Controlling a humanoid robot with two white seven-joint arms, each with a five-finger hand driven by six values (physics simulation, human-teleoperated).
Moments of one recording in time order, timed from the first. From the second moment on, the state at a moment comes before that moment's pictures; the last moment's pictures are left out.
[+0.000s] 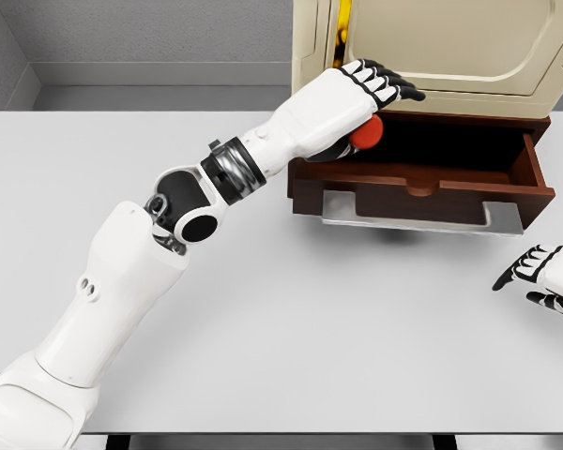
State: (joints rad) left arm -0.63 0.08 -0.55 -1.51 -0.81 -0.36 -0.16; right arm 0.32 -1.26 0.12 -1.68 0.36 -0.61 -0.04
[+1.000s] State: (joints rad) left arm -0.63 0.08 -0.56 -1.52 -0.82 -0.36 -0.16; right arm 0.32 -1.26 0.12 -1.68 0.36 -0.61 -0.04
